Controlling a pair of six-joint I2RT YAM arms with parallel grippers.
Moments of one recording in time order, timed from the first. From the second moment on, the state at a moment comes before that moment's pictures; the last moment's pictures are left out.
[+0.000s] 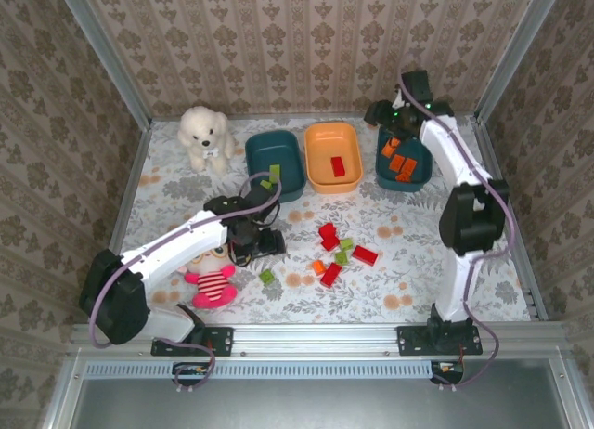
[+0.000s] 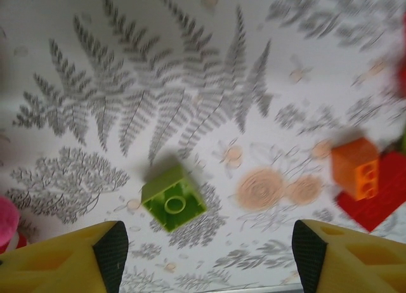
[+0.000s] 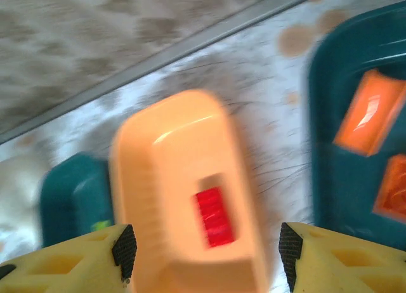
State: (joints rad) left arm -0.77 1.38 0.98 -0.98 0.11 -0.86; right arm 0.13 1.92 1.81 -0.66 -0.21 0.55
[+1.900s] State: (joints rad) left arm -0.42 2.29 2.10 -0.87 -0.03 -0.58; right arm 0.38 1.27 1.25 -0.84 -0.31 0.52
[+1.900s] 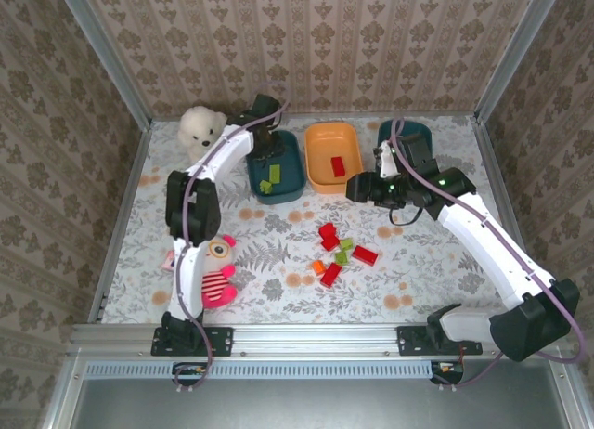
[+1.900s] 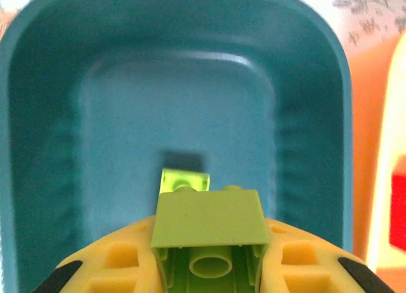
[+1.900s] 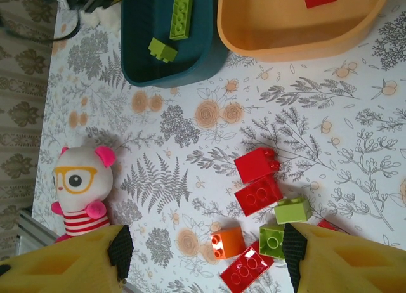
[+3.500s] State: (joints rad) left arm -0.57 1.51 1.26 -0.75 0.13 -0.61; right arm 0.38 1.42 0.78 -0.61 -0.27 1.93
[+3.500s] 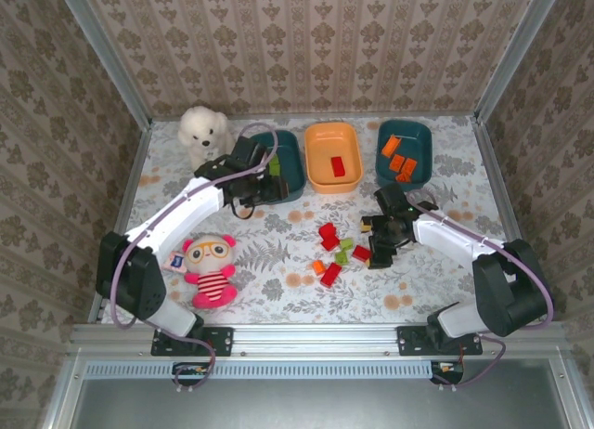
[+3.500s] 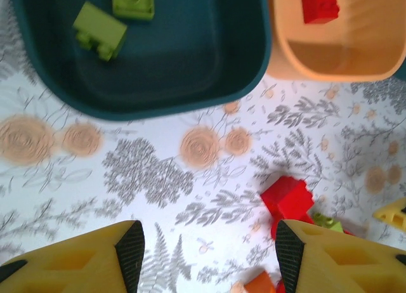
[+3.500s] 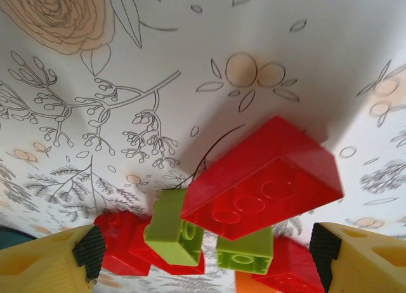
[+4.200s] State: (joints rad) left arm -0.57 1.43 1.24 -0.75 0.11 -0.62; right arm 0.36 1.57 0.79 -0.59 -0.29 2.03
